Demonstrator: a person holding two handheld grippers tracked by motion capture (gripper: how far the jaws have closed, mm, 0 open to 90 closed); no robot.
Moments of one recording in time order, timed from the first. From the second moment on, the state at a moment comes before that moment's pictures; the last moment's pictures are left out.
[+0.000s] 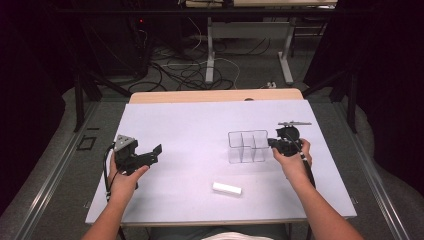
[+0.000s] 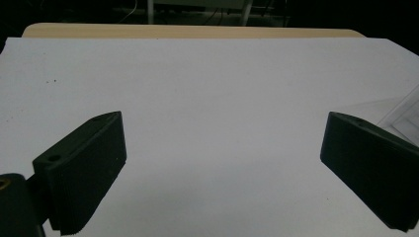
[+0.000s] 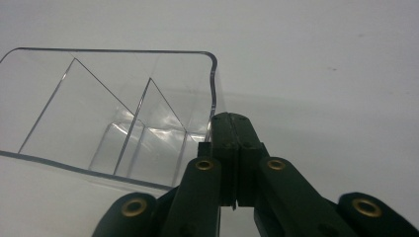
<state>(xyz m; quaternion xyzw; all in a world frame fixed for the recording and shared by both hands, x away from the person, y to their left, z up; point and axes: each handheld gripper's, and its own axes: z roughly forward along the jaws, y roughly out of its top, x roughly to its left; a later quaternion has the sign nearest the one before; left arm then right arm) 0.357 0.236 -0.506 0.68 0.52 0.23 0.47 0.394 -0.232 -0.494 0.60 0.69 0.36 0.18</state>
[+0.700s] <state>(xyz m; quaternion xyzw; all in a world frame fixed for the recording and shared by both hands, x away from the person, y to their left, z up) 0.357 0.238 -0.506 0.68 0.52 0.23 0.47 0.396 -0.158 -0.495 0.55 0.73 0.37 0.14</state>
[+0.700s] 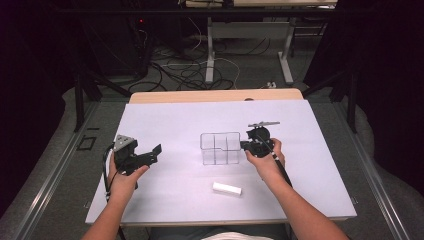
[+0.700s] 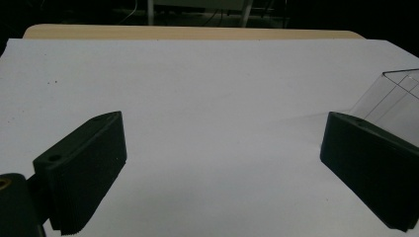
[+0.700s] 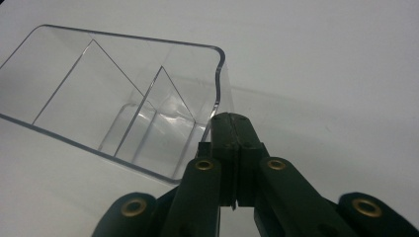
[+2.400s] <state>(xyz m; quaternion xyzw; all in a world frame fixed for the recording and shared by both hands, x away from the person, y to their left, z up) 0.355 0.238 -0.507 0.68 0.52 0.23 0.46 0.377 -0.165 -0.479 0.35 0.82 0.44 0.10</state>
